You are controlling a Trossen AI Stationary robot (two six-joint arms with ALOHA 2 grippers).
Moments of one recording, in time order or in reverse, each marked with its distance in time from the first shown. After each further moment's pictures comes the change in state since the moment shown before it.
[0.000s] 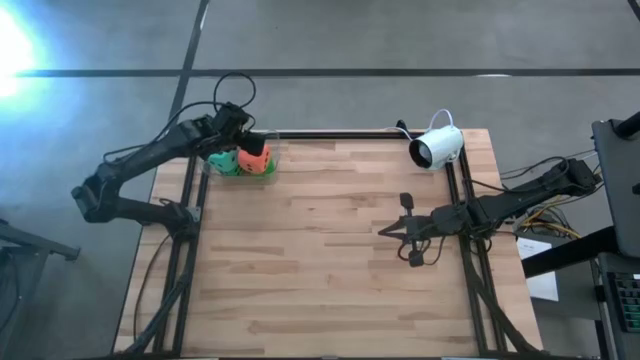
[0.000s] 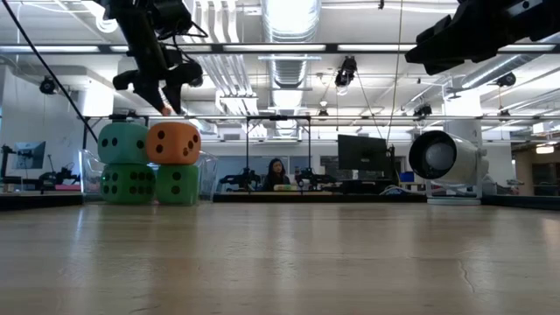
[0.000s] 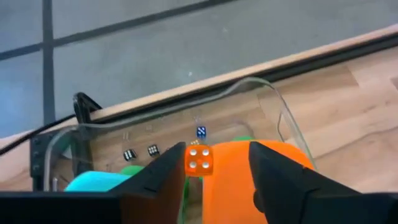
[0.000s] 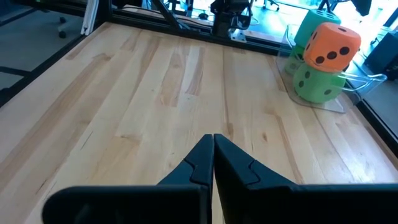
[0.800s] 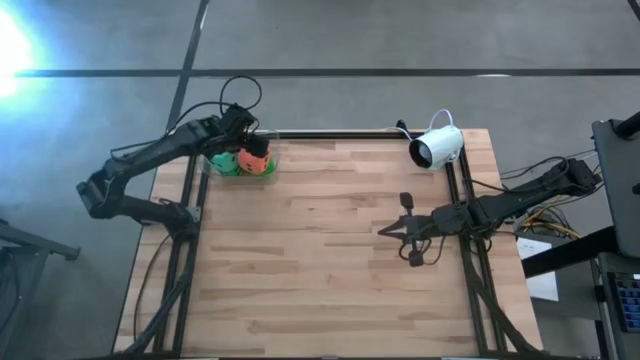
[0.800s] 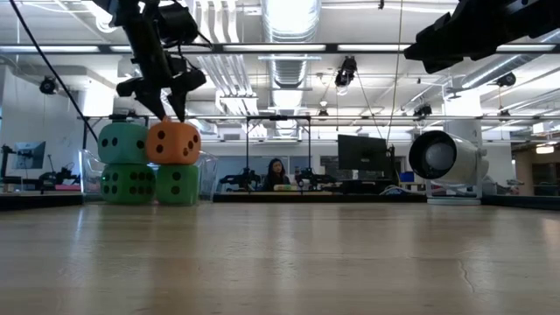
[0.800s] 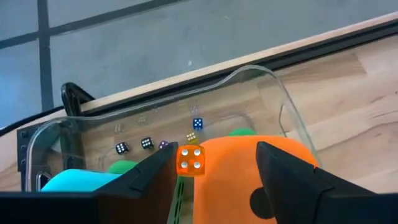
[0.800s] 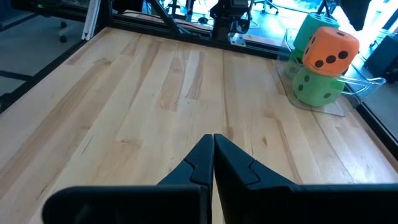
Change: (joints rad) left arm 0.002 0.057 -0.005 0.004 0.023 -0.016; right arm 0.000 0.000 0.000 0.016 -0.001 0.000
